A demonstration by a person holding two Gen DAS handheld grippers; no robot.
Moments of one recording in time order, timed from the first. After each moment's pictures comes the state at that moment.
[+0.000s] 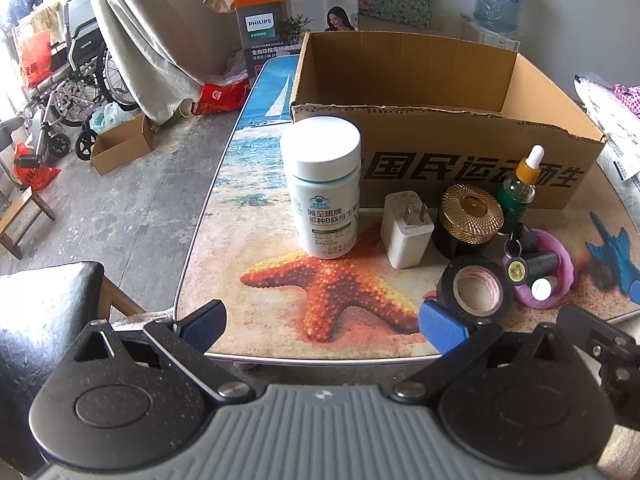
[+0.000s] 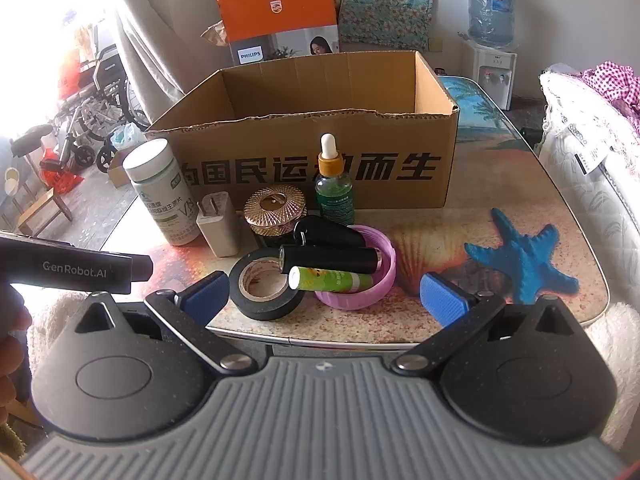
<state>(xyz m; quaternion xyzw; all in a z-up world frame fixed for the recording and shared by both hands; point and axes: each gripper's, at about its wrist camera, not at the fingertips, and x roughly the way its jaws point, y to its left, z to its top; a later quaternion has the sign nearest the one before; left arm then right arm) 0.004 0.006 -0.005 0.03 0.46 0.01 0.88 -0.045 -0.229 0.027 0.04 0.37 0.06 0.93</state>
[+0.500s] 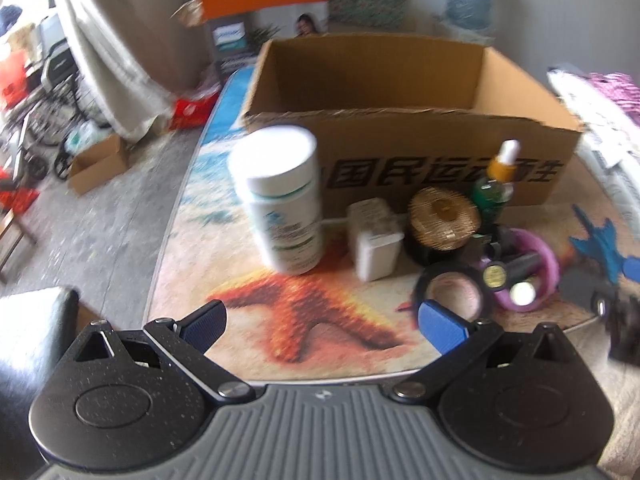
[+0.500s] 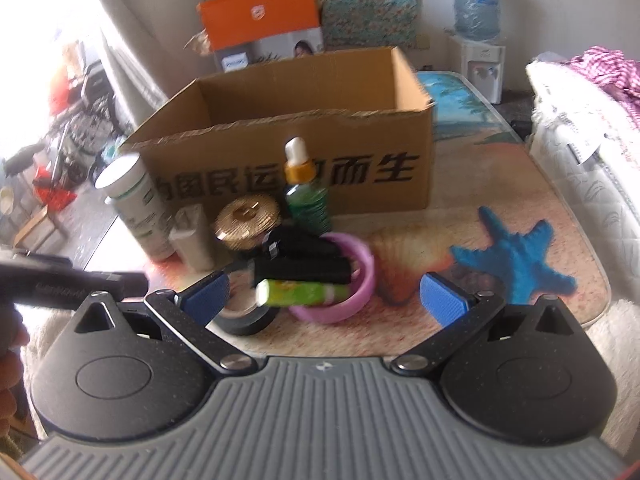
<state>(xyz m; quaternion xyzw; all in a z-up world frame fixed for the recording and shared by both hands) 0.012 -0.015 -0.010 0.05 0.45 -0.04 0.89 -0.031 -0.259 0.018 0.07 0.36 0.04 0.93</state>
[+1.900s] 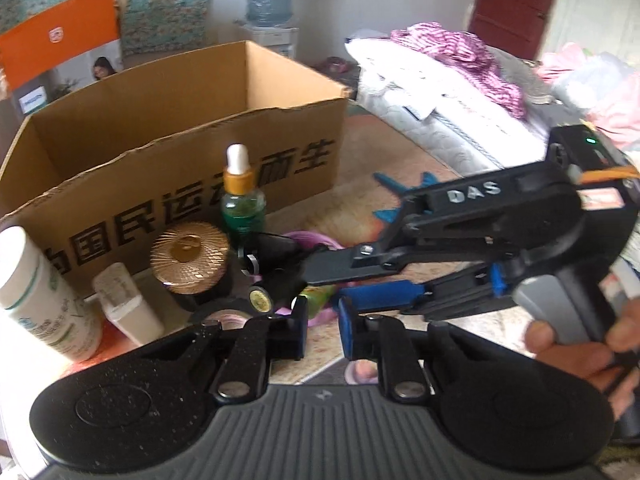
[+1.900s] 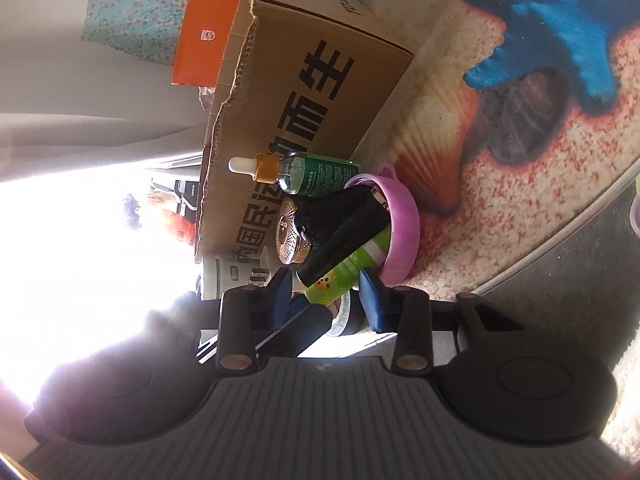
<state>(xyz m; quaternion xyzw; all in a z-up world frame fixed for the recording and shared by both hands) 0.012 -0.114 -0.020 0.10 0.43 -0.30 0.85 0.016 -0.340 -0.075 0.53 0.44 0.15 0.71</state>
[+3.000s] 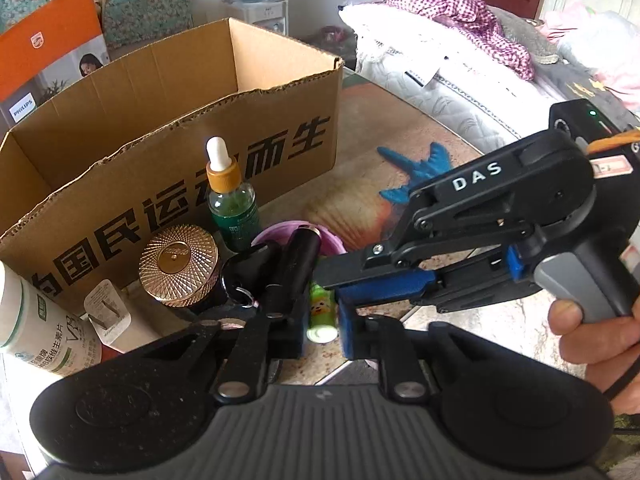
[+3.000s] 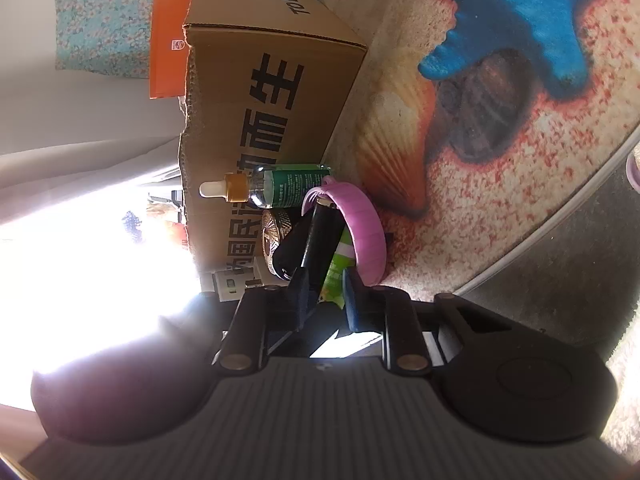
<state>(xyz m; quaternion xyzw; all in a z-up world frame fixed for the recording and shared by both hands) 0.031 -0.140 -0.028 0.15 0.46 -0.29 0.83 0.026 -0.357 -0.094 0.58 0.46 0.14 0.66</state>
